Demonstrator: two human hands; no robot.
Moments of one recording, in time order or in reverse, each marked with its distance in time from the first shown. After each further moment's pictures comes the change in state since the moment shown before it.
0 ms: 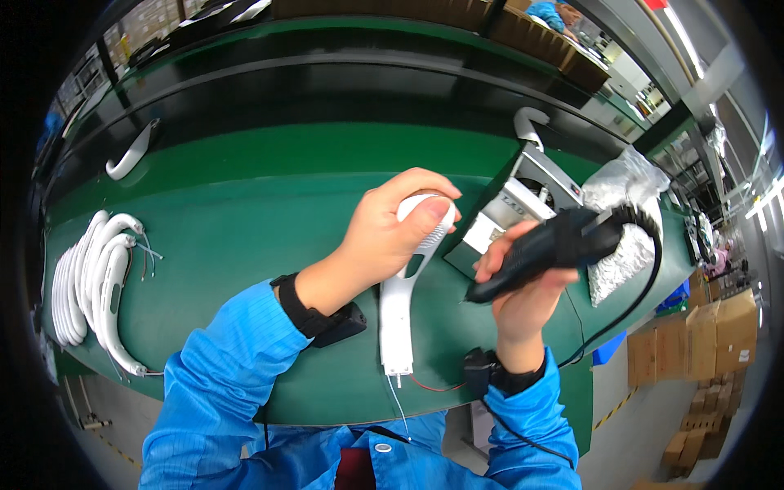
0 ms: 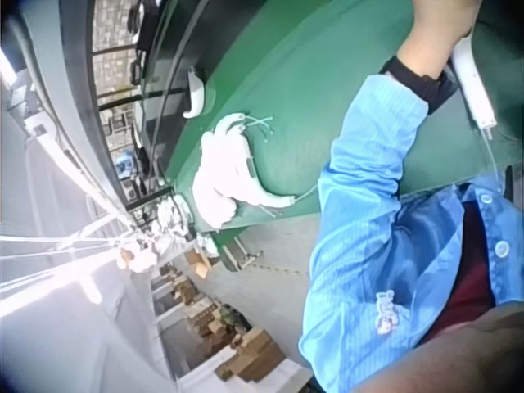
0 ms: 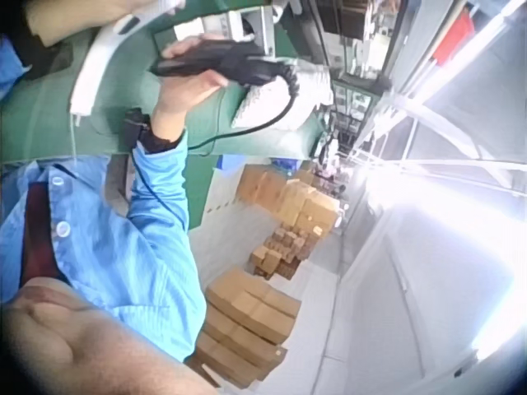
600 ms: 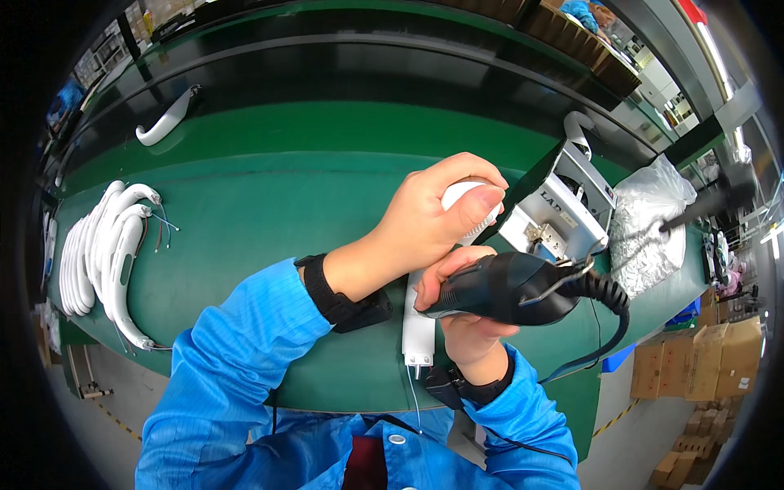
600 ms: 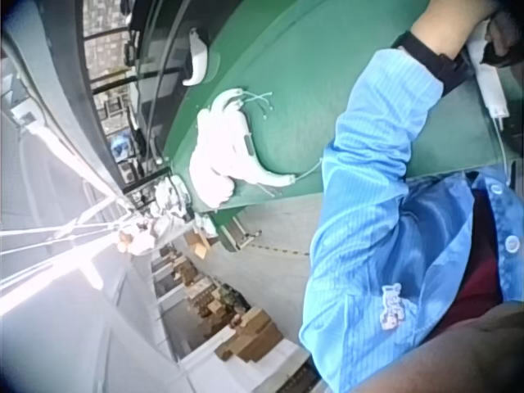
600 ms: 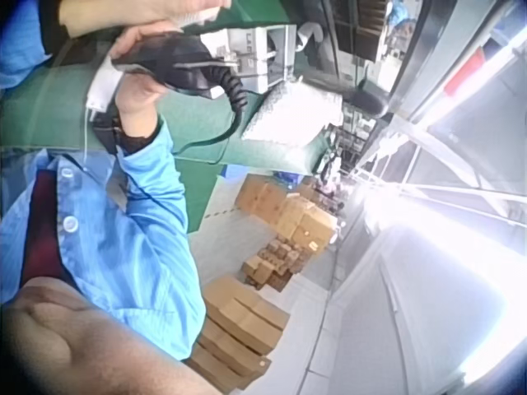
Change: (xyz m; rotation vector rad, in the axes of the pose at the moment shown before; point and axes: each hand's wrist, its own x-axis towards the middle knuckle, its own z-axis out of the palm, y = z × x) left_hand 0.000 0.008 -0.001 0.102 -0.012 0.006; right_hand -0.046 0.027 0.061 0.118 -0.172 0.130
